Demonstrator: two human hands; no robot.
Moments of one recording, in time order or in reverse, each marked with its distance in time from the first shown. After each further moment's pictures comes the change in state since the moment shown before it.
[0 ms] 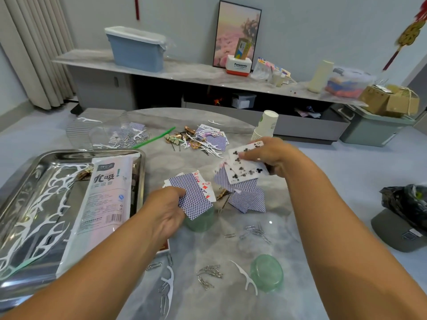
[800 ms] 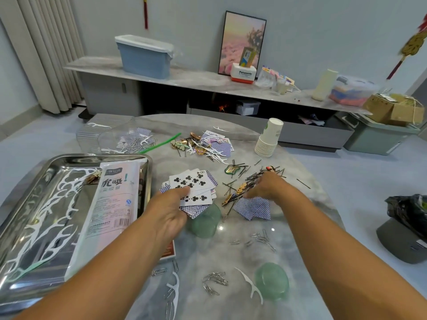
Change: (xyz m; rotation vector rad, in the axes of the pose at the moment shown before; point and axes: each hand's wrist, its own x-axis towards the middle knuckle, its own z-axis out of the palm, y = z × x) left_hand 0.001 0.011 -0.002 -0.112 0.042 0.033; right_hand 0.012 0.048 0.023 -0.722 0.046 0.112
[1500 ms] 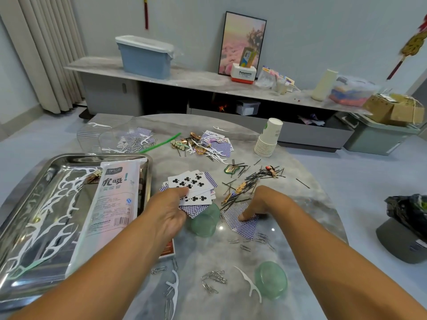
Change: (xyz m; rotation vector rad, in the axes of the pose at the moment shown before) left_hand -0.005 0.000 0.002 0.030 0.032 0.008; right_hand 0.002 0.005 0.025 -0.247 -0.156 0.023
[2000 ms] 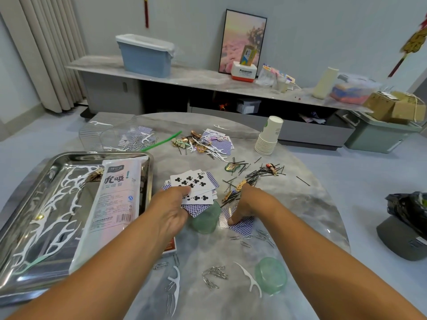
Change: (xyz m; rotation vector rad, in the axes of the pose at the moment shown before) left_hand 0.001 -0.004 -0.002 0.044 -0.001 0.000; right_hand -0.022 -0.029 0.012 -0.033 -0.003 -0.064
